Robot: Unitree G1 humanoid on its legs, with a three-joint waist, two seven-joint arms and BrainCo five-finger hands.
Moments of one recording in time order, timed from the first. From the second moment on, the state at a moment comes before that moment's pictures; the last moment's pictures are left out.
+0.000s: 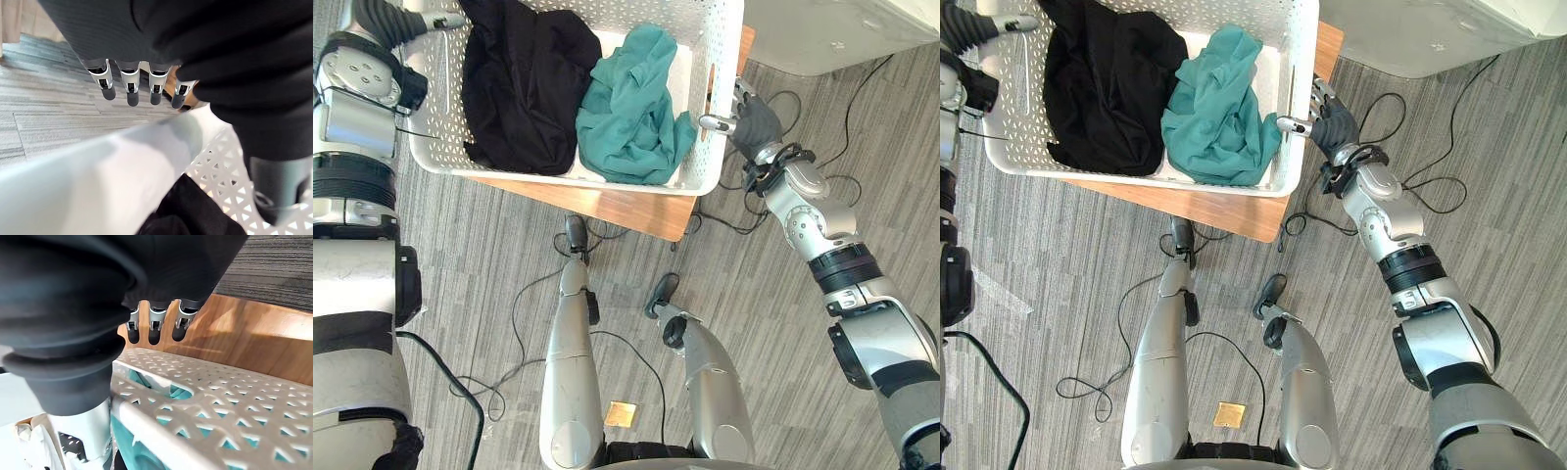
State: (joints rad) left arm -1.34 0.84 -0.15 0.93 0.24 0.06 0.03; right arm -0.92 -0.51 0.27 0.48 0.77 0.04 0.07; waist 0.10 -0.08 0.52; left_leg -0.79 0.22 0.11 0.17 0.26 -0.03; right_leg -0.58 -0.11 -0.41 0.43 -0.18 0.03
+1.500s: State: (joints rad) left arm -1.34 0.97 -0.32 0.95 0.17 0.01 -0.14; right arm -1.08 -0.76 0.35 0.41 0.89 0.05 0.11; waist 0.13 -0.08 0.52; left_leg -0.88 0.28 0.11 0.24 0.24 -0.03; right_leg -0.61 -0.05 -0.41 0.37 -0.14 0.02
